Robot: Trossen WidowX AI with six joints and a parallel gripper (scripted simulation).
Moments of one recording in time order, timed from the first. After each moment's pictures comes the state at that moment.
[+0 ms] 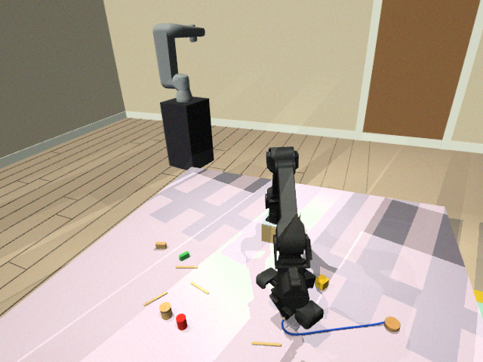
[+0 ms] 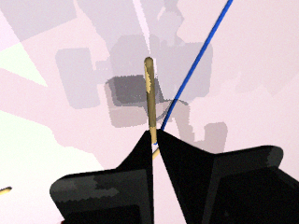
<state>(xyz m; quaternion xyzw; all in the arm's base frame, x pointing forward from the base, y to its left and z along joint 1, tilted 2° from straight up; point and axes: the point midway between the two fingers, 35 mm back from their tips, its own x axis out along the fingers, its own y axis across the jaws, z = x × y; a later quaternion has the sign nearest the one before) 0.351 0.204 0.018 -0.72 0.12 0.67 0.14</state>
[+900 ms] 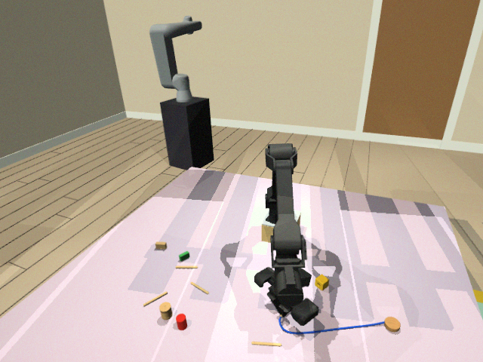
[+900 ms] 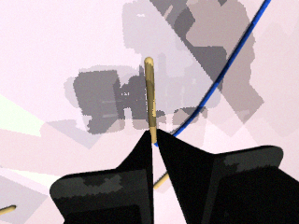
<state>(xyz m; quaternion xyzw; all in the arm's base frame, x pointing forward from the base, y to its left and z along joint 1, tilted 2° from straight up) 0.333 0.187 -0.006 -0.72 0.12 0.67 0.13</state>
